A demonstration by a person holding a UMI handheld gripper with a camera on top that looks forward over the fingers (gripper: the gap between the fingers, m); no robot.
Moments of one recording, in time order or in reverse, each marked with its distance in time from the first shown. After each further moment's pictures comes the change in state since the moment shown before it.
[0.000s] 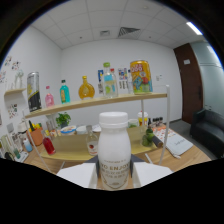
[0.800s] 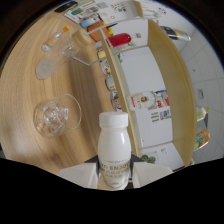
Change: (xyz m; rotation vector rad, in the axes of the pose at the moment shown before) arm 0.044 0.097 0.047 -0.106 -0.025 -1.453
